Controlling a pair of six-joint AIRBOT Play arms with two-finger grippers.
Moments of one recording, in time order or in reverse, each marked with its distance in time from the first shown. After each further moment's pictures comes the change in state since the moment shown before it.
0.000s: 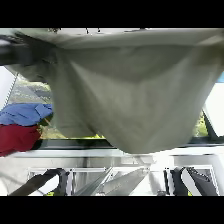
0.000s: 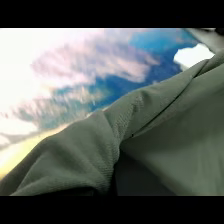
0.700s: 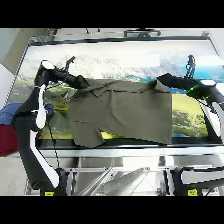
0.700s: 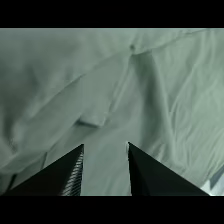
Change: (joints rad) left arm 0.052 -0.928 0.214 -0.001 -0.108 -0.014; right arm 0.180 -0.710 -0.325 0.220 -0.409 -0.337
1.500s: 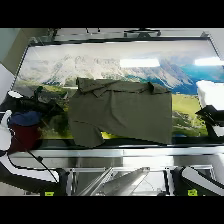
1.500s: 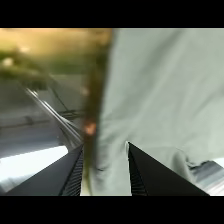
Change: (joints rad) left arm 0.356 0.466 -0.853 0.167 0.153 0.042; right arm -0.565 0.362 -0.275 -0.780 0.380 0.521
